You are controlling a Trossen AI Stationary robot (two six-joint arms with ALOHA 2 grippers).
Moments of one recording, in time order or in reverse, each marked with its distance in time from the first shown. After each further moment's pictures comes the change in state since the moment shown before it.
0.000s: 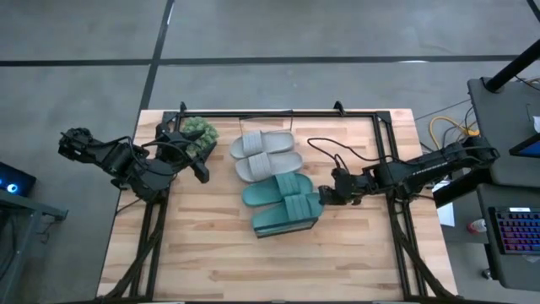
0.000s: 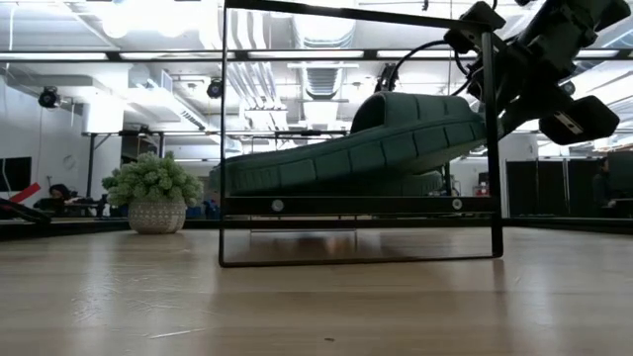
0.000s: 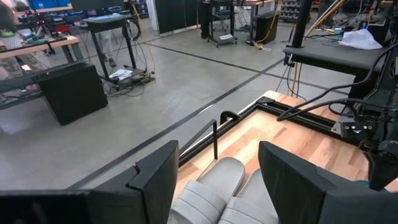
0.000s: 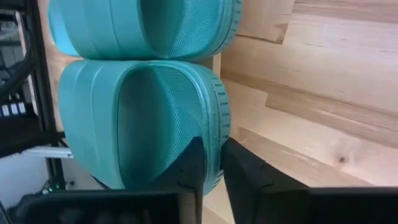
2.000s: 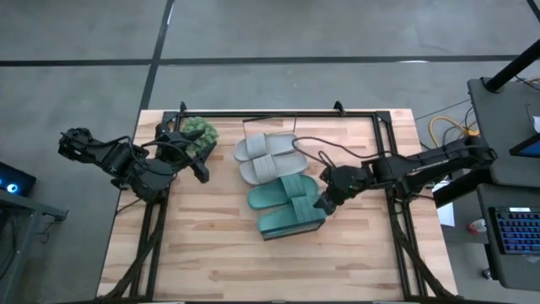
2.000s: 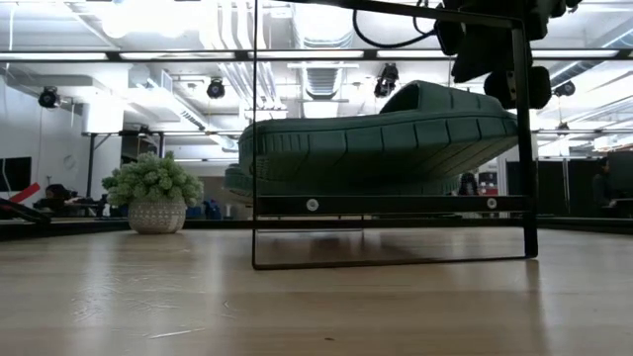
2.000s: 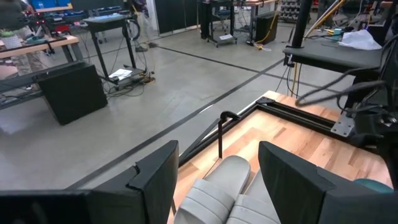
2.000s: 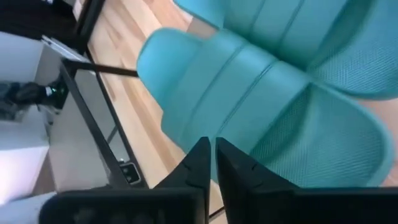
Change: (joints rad) left arm 0.000 -0.002 0.000 0.000 0.000 -0.002; right arm -0.032 0.040 0.157 0.004 -0.153 -0.519
